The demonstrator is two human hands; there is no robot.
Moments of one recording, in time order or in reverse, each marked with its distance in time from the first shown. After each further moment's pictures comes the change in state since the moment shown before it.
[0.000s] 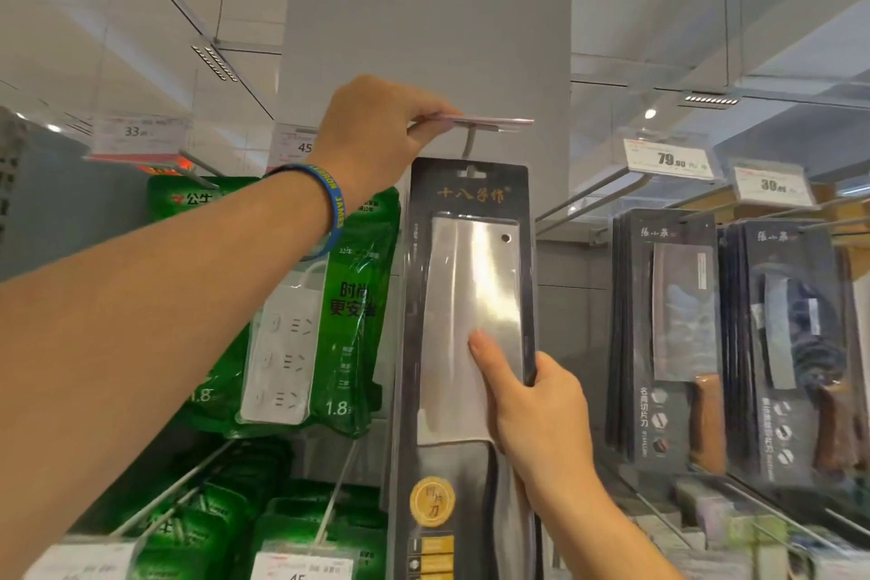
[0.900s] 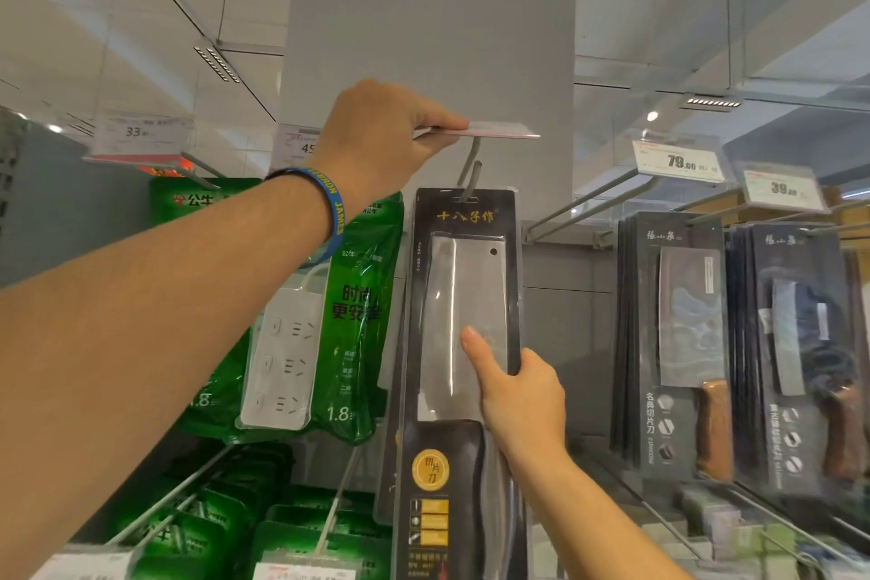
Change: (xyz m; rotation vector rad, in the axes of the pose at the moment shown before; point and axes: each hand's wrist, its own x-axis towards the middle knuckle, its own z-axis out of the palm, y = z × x) left_hand -0.002 -0.002 0.002 -0.021 -0.014 -0.048; right_hand 0.035 0.029 0.031 -0.115 -0.047 0.112
